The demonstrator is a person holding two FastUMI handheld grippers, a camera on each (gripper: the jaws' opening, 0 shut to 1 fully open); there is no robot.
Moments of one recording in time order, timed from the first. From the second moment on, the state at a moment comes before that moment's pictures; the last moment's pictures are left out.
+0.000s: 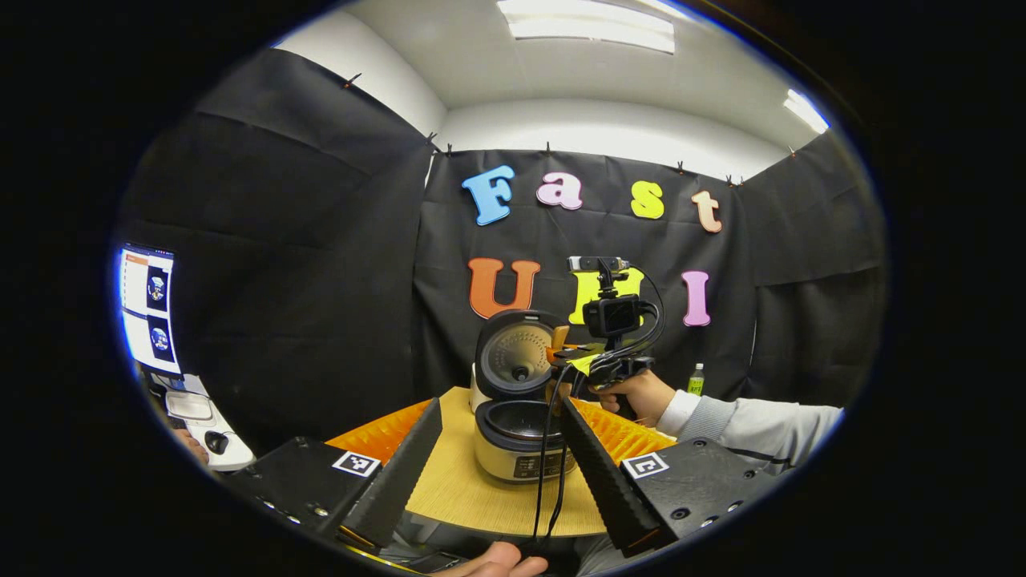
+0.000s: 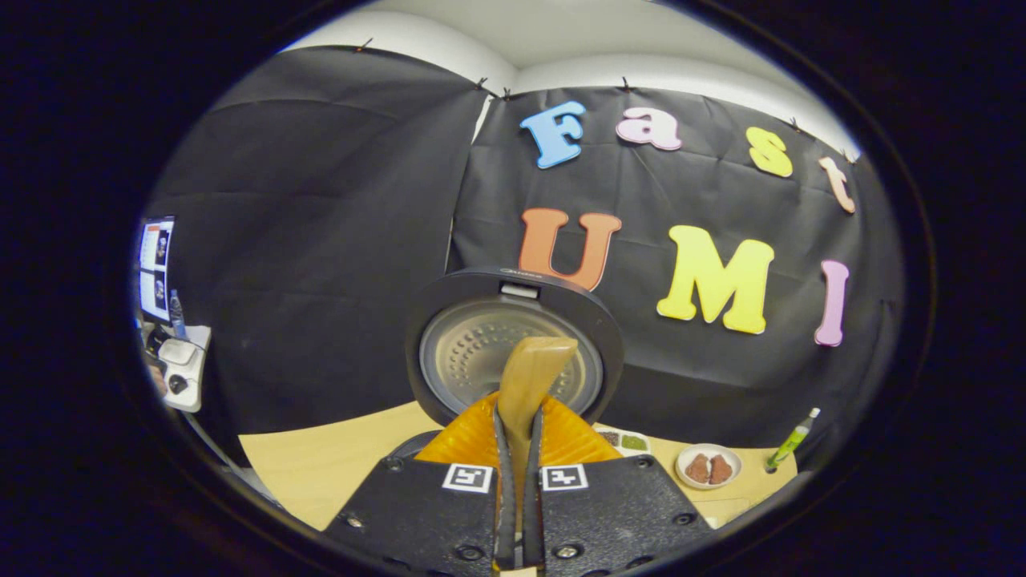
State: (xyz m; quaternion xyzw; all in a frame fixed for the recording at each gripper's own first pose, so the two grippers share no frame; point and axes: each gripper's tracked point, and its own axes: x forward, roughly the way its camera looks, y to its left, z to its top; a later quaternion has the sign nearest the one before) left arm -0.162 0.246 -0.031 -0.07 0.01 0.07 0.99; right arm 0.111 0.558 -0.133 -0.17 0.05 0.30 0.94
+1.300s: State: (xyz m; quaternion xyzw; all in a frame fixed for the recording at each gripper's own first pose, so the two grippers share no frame) left arm -0.153 0.144 -0.031 -0.07 -0.01 0.01 1.00; right arm 0.249 0.117 -0.077 -0.01 0.07 0.02 1.00
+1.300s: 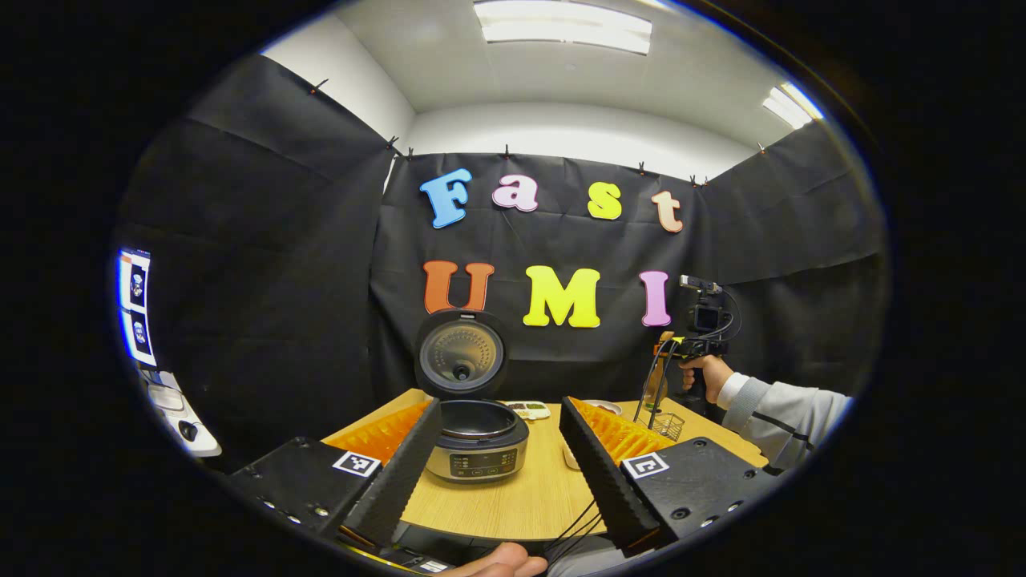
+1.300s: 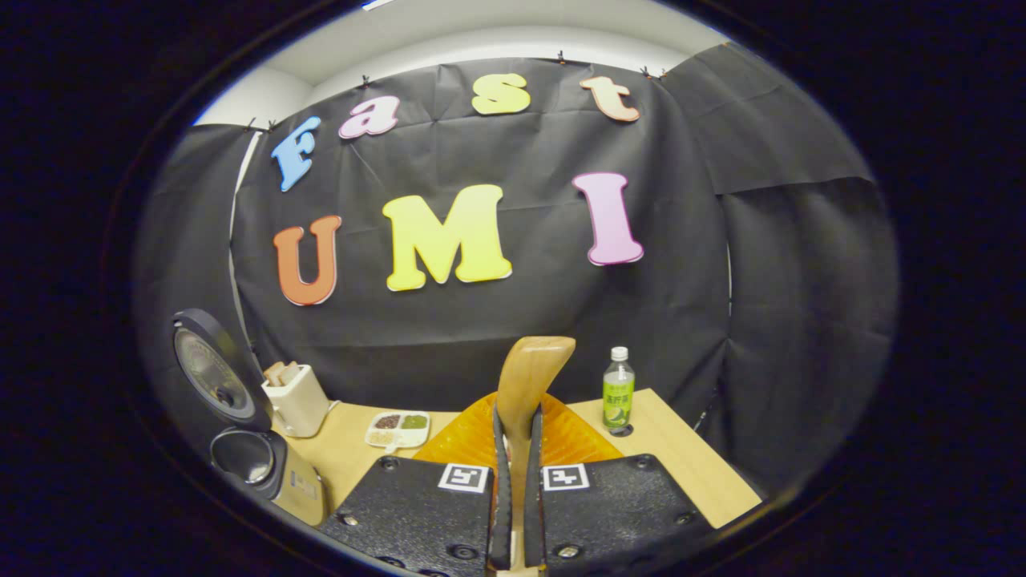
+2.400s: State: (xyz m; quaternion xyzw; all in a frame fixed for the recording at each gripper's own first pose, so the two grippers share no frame) left arm -0.139 0.110 -0.053 -0.06 0.03 -0.01 1.00; right arm 0.257 0.049 -0.132 -0.02 0.09 -0.01 1.00
